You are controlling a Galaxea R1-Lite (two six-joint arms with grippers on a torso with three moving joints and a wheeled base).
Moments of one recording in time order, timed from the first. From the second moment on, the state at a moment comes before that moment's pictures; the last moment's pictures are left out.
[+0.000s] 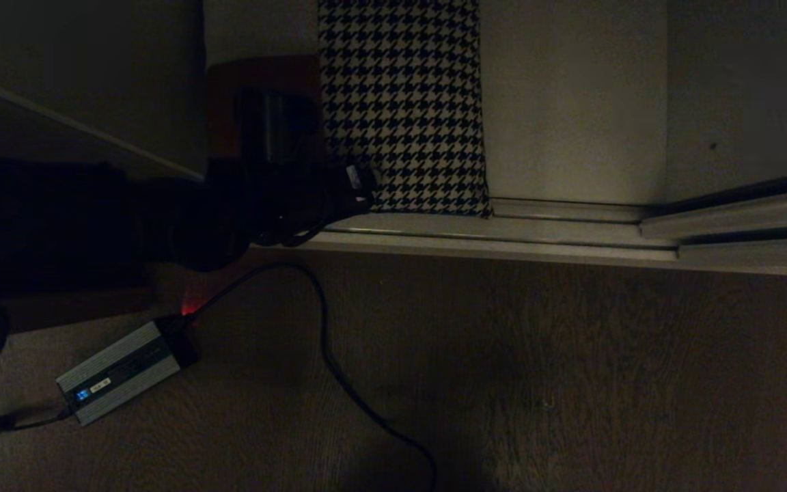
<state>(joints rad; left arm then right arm) -0.49 1.94 -1.53 -0.27 0.26 -0.36 0.00 0.00 0.00 0.00 0.01 -0.01</state>
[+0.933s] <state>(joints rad) -0.49 2.06 -1.65 -0.27 0.26 -0.30 0.00 0.00 0.00 0.00 0.01 -0.02</state>
